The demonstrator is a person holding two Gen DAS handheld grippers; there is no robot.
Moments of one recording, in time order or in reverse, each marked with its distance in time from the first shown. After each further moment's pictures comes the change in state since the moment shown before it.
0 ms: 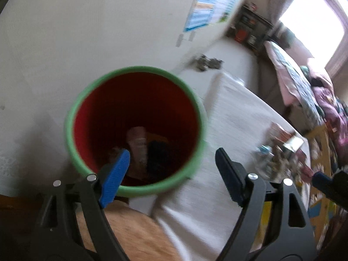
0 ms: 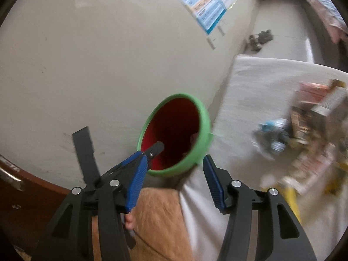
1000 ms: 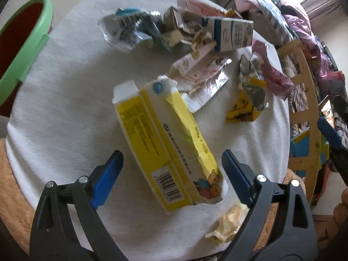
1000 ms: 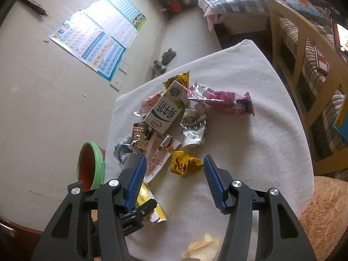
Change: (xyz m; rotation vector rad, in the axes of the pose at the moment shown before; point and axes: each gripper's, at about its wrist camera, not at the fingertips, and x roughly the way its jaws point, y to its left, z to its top) left arm 0.071 -0.180 -0.127 0.181 0.435 -0.154; right arm -0.129 -0.175 -0.050 0.357 -0.192 -0.316
